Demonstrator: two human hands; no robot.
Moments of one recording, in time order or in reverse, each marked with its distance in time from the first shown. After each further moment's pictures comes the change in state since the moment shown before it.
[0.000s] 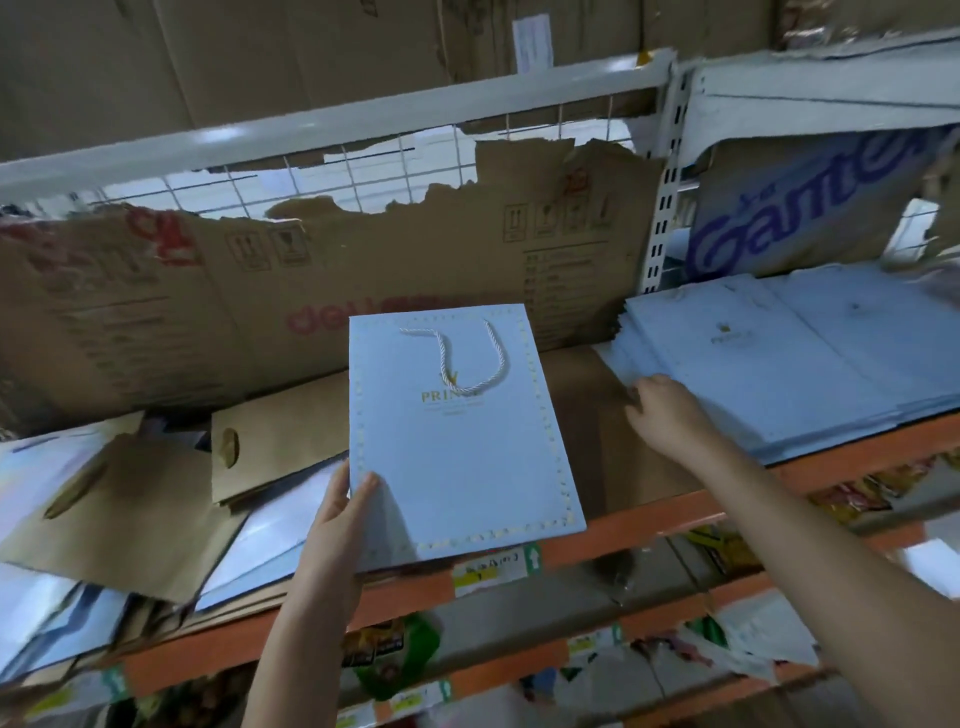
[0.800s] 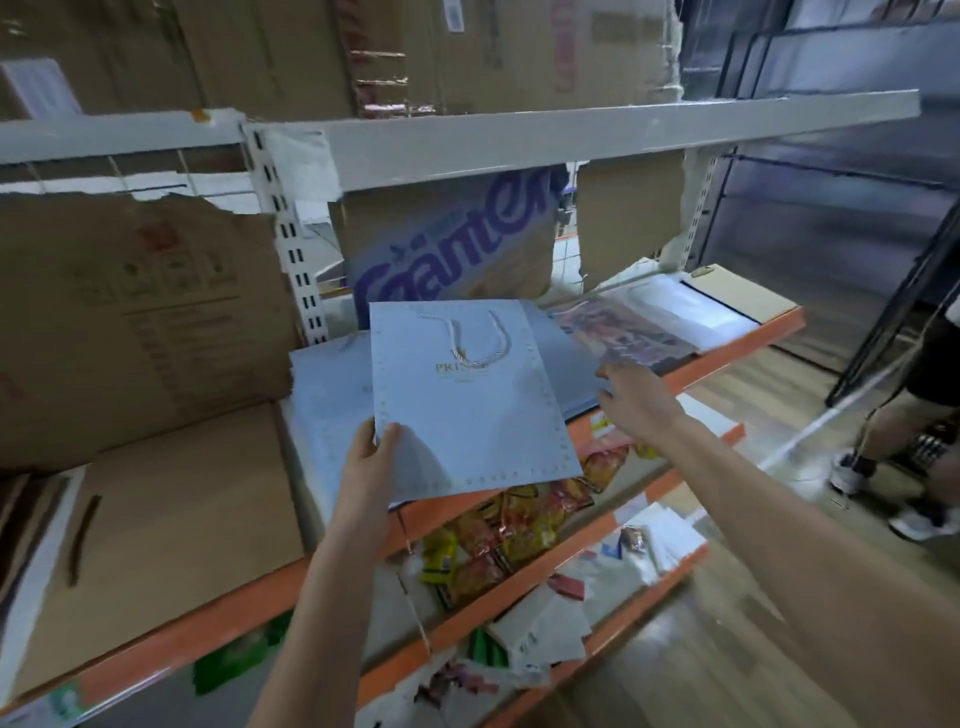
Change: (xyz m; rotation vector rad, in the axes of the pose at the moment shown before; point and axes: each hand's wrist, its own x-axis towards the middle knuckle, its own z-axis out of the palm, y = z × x) left_hand -0.021 -0.064 0.416 0.106 -0.183 0.058; right_hand -0.029 0.343 -0.165 -0.142 0.134 0.171
